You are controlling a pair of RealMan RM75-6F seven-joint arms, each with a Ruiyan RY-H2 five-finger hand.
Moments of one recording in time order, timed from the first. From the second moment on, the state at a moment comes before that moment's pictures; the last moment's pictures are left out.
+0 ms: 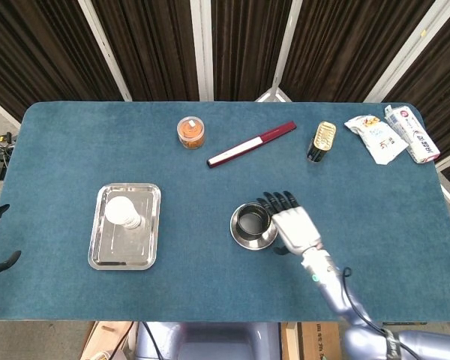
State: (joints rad) left arm -0.07 -1.15 -0.09 -1.58 1.44 1.55 0.15; right arm 0.64 -1.41 0.25 -1.90 -0.93 0.99 -0.74
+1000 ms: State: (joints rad) left arm -0.06 -1.14 -0.10 -1.59 1.42 1.55 0.14; right arm 0.85 -1.54 0.25 -1.79 -0.71 1.07 -0.83
